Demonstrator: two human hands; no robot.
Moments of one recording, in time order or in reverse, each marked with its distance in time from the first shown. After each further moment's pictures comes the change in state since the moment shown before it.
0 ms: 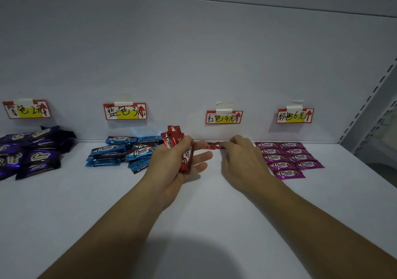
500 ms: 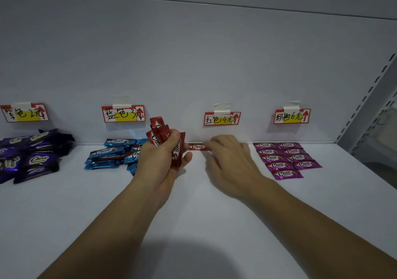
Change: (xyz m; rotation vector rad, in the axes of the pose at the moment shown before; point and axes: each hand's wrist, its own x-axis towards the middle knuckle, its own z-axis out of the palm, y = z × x) left_hand 0.008 0.007 -0.008 -0.230 0.188 0.053; right_hand -0.006 -0.011 -0.003 0.096 0.024 -0.234
